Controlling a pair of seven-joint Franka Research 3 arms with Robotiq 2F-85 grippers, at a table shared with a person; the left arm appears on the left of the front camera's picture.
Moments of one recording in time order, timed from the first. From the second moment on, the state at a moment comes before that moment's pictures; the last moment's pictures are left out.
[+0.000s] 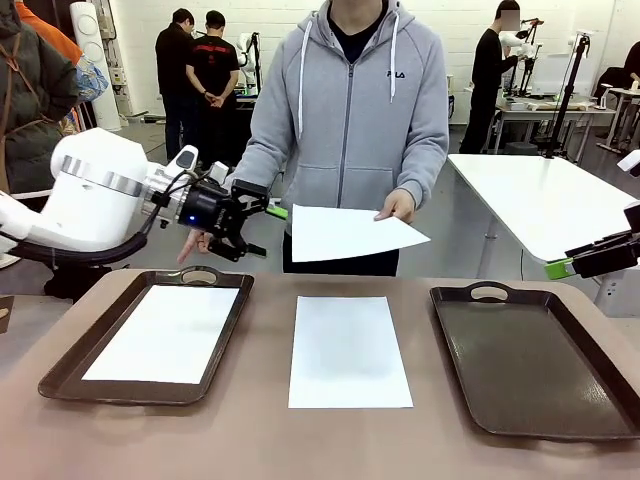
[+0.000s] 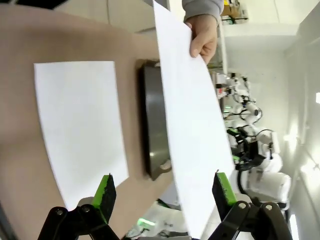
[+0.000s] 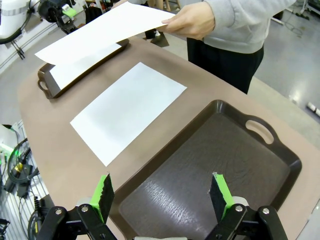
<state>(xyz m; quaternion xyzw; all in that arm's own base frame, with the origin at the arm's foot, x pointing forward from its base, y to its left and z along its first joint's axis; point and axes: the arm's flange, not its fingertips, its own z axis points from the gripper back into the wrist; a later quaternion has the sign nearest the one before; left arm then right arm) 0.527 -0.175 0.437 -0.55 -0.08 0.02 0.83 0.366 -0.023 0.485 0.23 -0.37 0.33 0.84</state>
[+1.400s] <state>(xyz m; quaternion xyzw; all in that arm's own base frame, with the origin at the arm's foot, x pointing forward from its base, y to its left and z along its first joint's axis) 0.537 -0.218 0.395 -0.72 0.01 0.11 0.68 0.366 -0.023 0.485 0.23 -0.37 0.33 0.84</state>
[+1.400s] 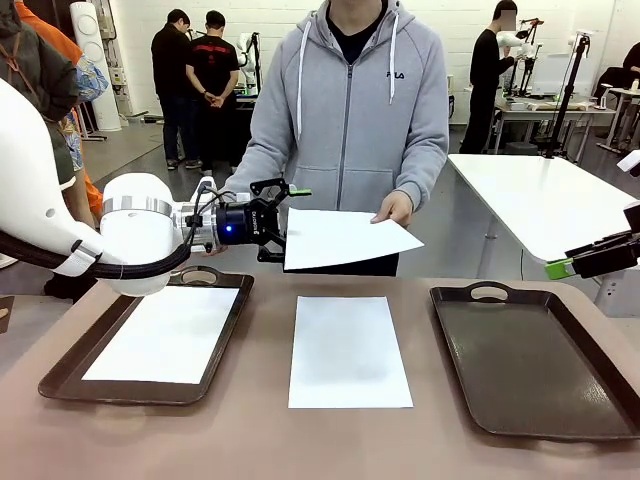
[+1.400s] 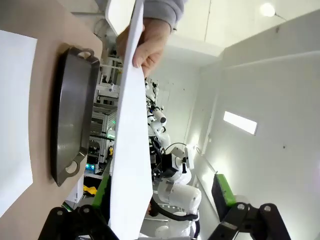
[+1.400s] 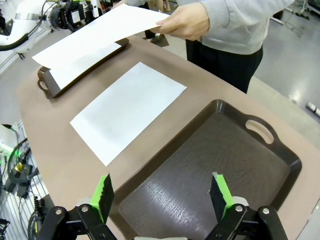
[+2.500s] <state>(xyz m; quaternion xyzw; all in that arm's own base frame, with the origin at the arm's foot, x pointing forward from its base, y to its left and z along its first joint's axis) 0.532 -0.216 0.387 -0.72 -0.01 0.06 0.69 0.366 -0.023 0.485 0.23 -0.37 0.33 0.84</state>
